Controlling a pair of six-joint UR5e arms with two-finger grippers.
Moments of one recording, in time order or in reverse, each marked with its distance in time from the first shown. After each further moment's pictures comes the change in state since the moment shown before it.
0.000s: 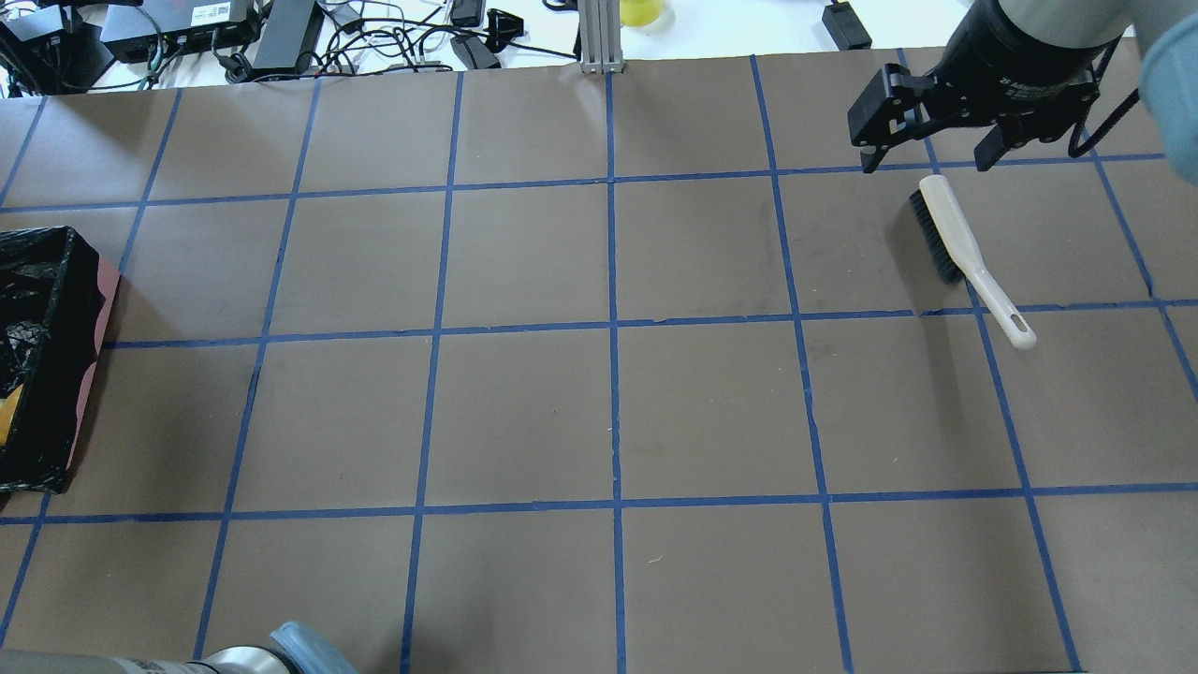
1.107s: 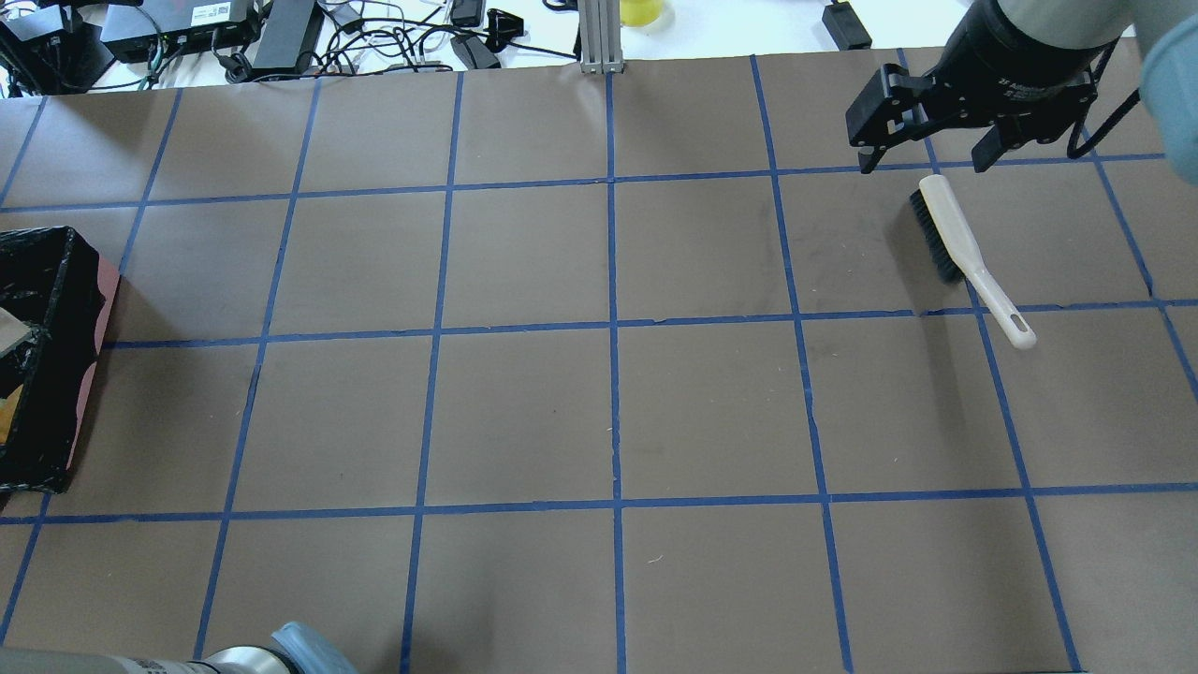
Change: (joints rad) left arm -0.008 -0.011 0.435 -1.187 -0.055 -0.150; right arm 0.000 -0.001 0.002 0.001 0.010 0.001
